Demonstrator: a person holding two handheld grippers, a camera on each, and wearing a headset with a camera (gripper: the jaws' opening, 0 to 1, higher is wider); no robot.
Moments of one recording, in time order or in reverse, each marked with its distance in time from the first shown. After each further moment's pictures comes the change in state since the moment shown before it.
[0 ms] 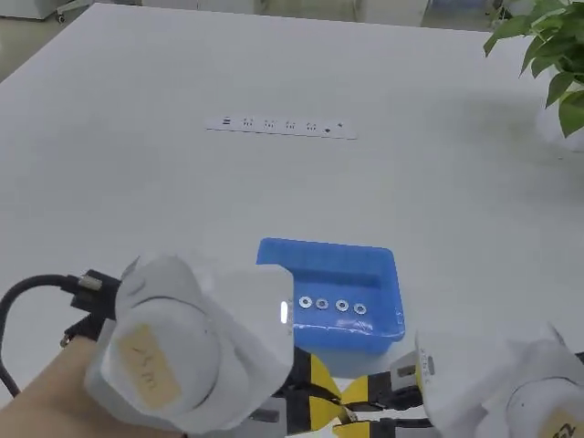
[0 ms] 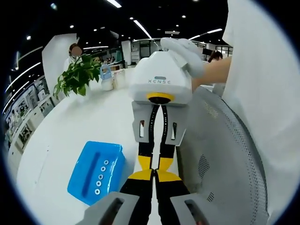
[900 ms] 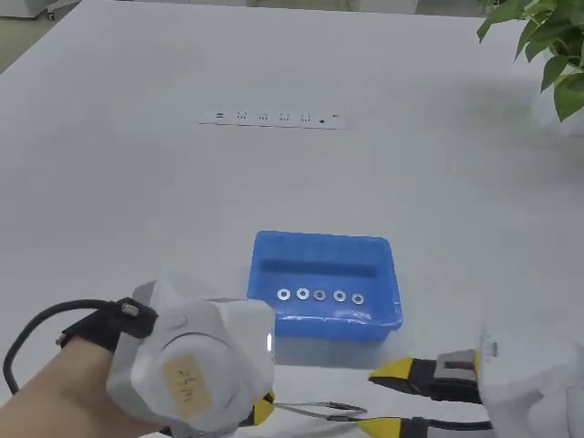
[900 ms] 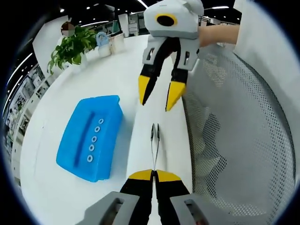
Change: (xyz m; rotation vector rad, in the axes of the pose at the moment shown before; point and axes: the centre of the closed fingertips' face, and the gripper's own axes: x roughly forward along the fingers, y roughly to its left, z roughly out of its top) left arm 0.019 0.012 -0.090 -0.007 0.297 -0.014; right arm -0.035 -0.013 -0.037 0.331 -0.113 -0.220
